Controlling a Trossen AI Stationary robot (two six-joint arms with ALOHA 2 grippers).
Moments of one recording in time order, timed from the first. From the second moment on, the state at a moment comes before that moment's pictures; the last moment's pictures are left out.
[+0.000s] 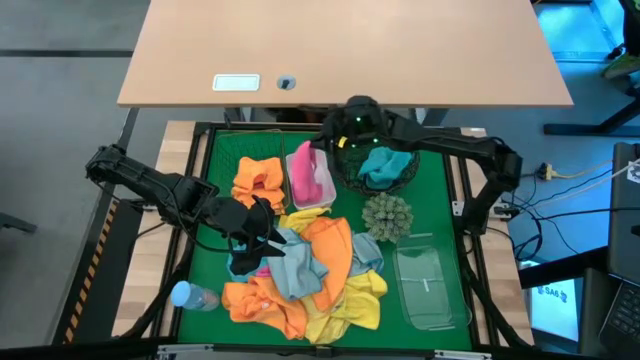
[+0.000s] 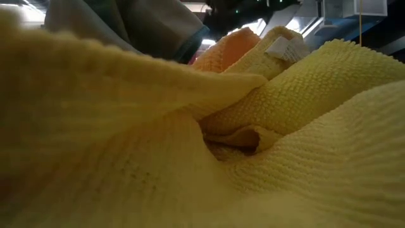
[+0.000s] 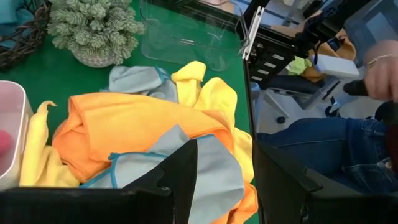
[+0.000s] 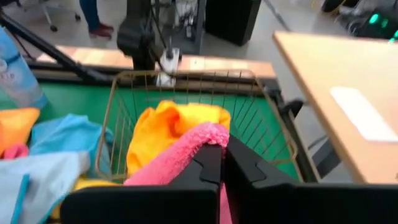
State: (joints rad) left arm -0.39 1.25 1.27 -0.62 -0.10 -0.57; right arm -0.34 1.72 1.51 -0.20 -0.32 -0.24
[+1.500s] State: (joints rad) left arm -0.39 1.25 1.27 -0.62 -0.10 -0.56; right arm -0.34 1.73 1.51 -0.49 -0.26 0.11
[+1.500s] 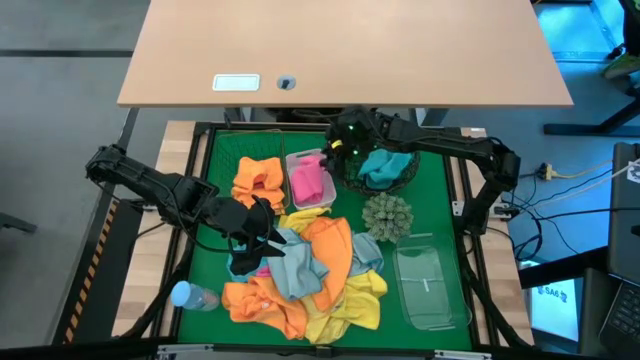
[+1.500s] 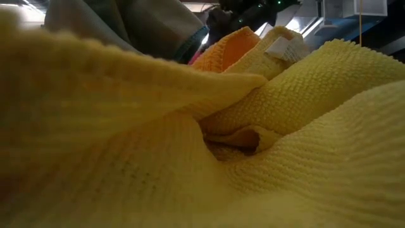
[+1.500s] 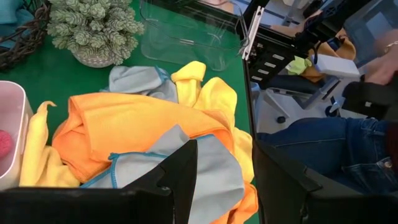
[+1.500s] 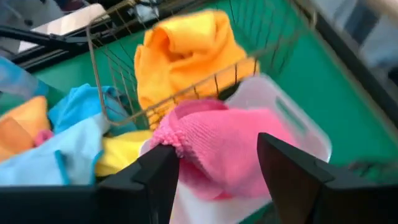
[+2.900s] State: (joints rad) left arm -0.39 1.26 1.27 -0.62 -0.15 -0.51; right arm -0.27 1.75 1.51 -0.44 -0.27 0.39
